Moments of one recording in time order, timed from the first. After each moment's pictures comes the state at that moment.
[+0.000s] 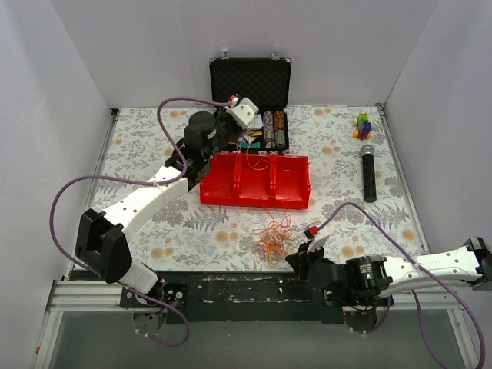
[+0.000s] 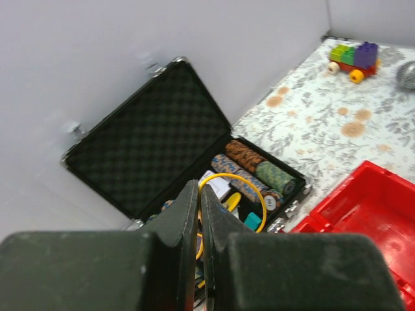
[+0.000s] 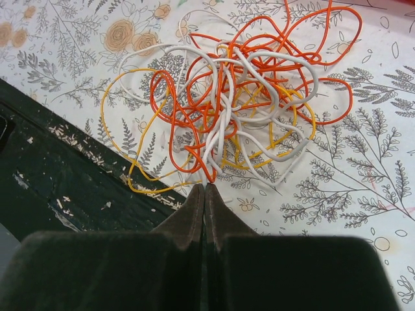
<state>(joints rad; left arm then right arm) -0.64 1.51 1.27 0.26 0.05 0.45 1.66 0.56 0.28 -0.41 0.78 0.94</state>
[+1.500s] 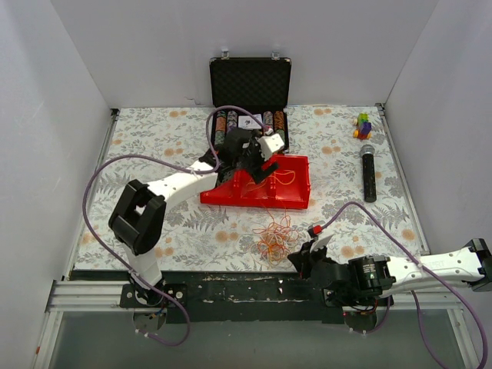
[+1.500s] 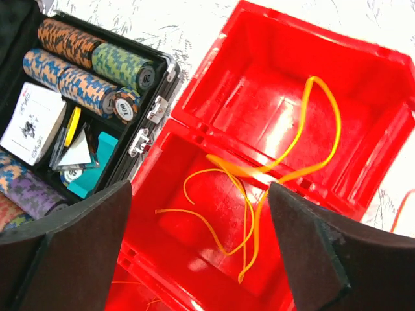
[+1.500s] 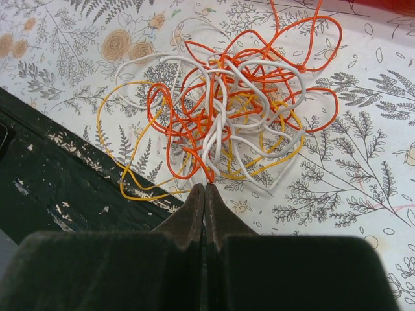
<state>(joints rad) -0.69 1.75 1.26 -0.01 0.21 0.44 1.66 0.52 0.28 -0.45 0.80 0.95</state>
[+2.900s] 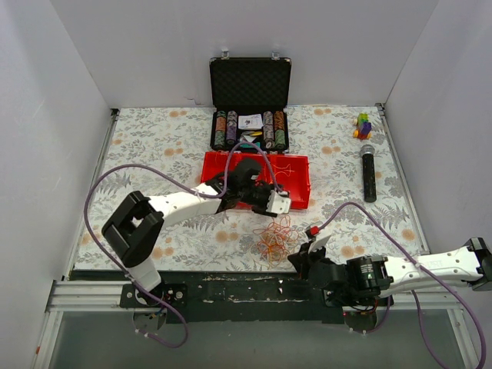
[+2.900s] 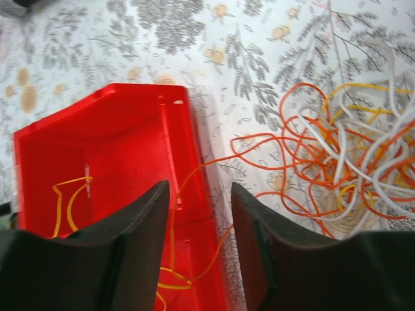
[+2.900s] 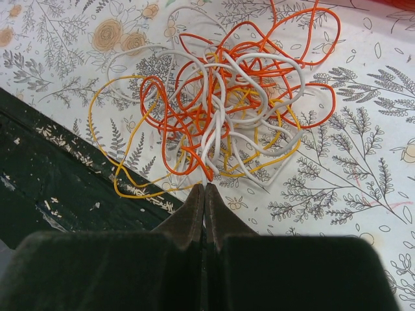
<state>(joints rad) -0.84 1.67 1.08 -0.03 0.58 0.91 1.66 0.56 0.28 -0.45 0.80 0.94</state>
